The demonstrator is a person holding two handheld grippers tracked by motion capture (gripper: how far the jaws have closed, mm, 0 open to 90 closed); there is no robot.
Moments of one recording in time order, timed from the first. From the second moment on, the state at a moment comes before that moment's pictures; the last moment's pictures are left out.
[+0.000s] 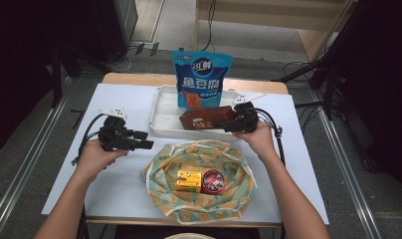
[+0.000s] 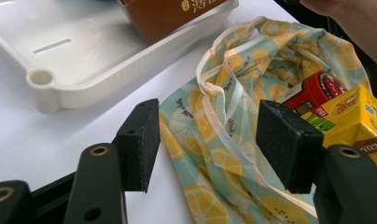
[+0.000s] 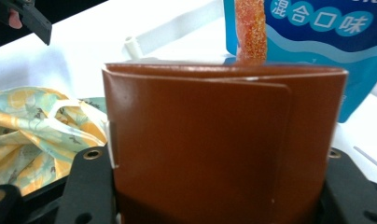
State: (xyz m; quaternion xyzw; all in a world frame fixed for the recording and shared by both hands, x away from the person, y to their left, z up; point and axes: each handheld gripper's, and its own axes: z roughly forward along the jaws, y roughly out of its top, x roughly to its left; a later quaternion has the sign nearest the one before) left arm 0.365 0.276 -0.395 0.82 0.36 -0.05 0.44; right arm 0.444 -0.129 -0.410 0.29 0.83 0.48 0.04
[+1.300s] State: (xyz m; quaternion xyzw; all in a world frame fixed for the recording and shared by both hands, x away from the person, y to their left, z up) left arm 0.365 0.275 -0.396 0.83 0.36 -0.05 0.44; right arm 0.465 -0.095 -0.440 0.30 0.84 0.44 0.02
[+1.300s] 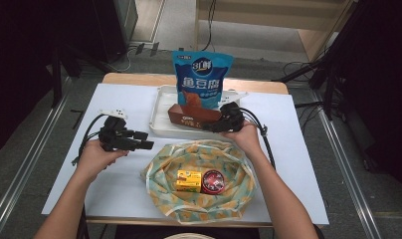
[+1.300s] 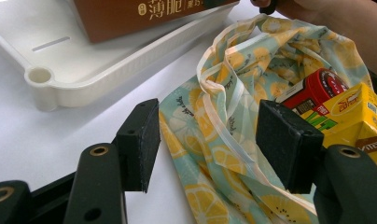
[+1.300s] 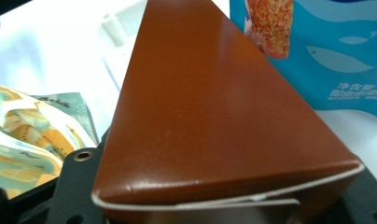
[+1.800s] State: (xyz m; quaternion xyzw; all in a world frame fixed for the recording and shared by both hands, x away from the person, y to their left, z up) left arm 0.366 0.275 -0.396 0.83 0.35 -0.05 0.43; right arm 0.475 -0.101 -0.452 0.30 0.84 0.44 0.01
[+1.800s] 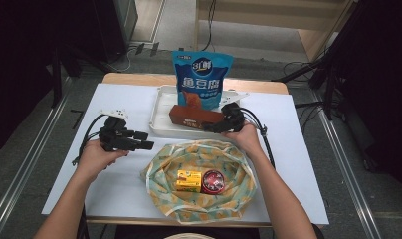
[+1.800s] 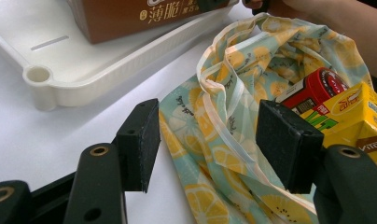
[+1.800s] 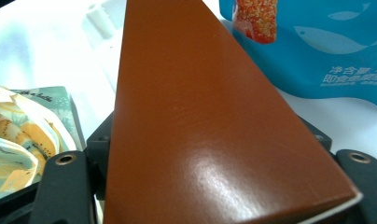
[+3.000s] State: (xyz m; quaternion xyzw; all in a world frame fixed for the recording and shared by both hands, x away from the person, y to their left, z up) left arm 0.366 0.275 -0.396 0.83 0.35 -0.05 0.44; right arm 0.470 -0.114 -0.433 0.32 0.83 0.46 0.04
